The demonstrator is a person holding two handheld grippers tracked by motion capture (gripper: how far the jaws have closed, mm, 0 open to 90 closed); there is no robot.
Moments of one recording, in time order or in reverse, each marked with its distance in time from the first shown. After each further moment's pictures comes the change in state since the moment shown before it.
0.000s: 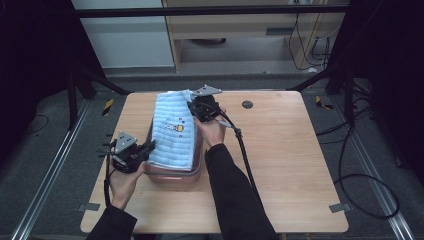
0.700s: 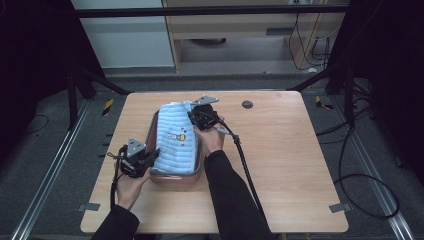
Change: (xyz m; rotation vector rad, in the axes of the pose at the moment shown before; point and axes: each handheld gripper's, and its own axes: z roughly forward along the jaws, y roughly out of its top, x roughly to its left) left arm -0.005 -0.023 0.019 0.108 0.016 0.022; right arm 0.002 -0.032 0.019 0.070 0.006 -0.005
